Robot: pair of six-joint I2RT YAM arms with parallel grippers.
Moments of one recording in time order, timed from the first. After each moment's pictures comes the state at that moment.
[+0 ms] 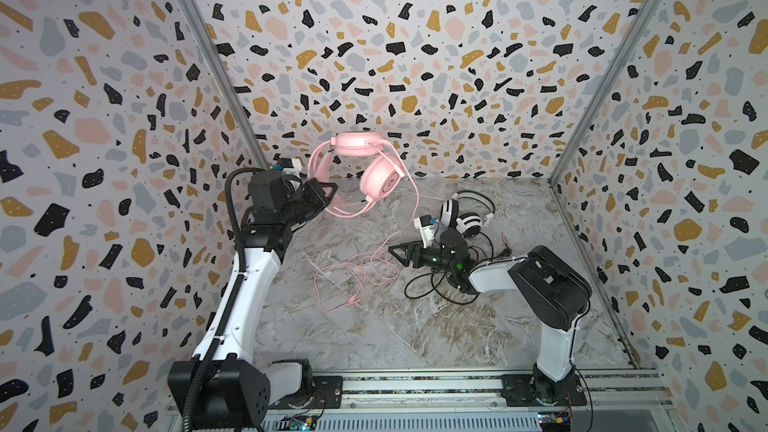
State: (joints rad) left arm 0.02 1.23 1.20 -0.27 0.59 -0.80; right arm 0.72 1.94 0.88 0.89 -0.46 0.72
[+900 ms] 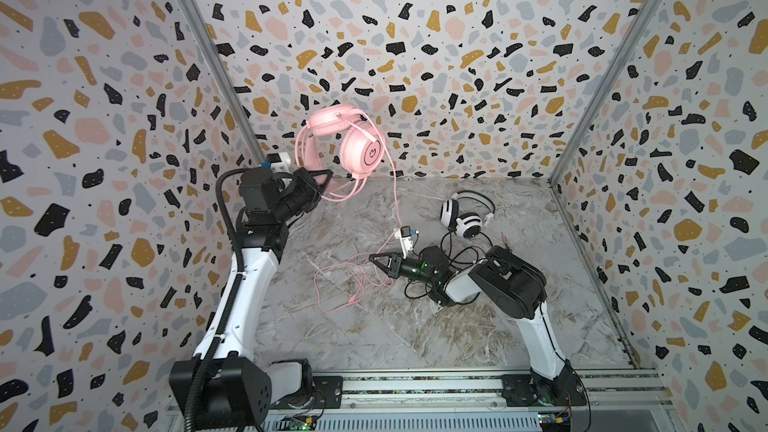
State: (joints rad) left arm 0.06 1.24 1.19 -0.08 0.60 -1.07; right arm 0.82 2.18 0.95 1.26 -0.46 0.92
